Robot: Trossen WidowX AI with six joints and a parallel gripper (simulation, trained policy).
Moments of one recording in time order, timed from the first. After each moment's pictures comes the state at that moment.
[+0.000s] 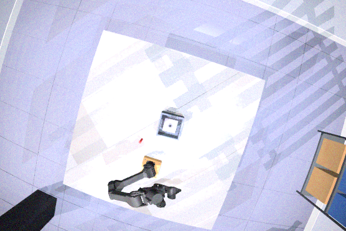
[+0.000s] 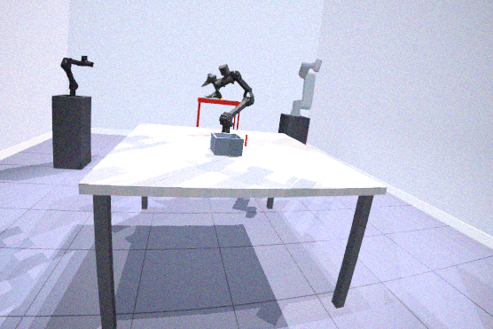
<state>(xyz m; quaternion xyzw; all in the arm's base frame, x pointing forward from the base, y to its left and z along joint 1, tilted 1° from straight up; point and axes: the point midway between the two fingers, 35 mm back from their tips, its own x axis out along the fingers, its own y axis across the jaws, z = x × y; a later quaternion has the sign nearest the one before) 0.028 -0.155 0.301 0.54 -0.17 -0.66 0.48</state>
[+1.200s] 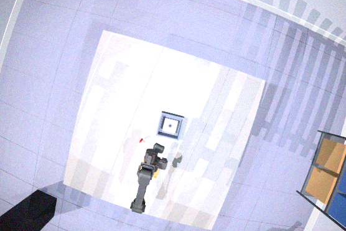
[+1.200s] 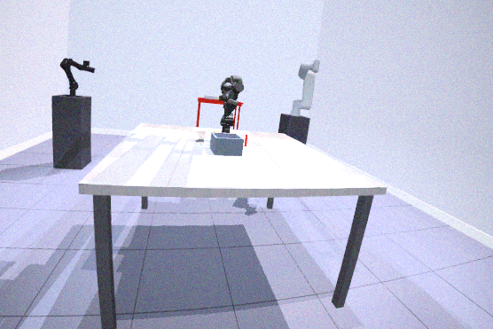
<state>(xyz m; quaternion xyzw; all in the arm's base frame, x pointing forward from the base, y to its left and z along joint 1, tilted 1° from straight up) 0.167 -0.031 0.180 0.50 0.35 -0.50 0.61</state>
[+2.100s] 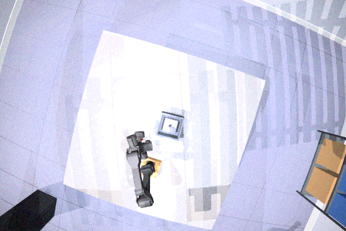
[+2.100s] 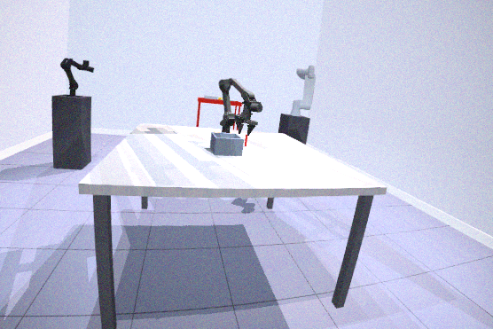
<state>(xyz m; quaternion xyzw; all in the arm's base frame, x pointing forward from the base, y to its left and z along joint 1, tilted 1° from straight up) 0.175 0.091 0.077 0.40 0.53 -0.38 0.64</state>
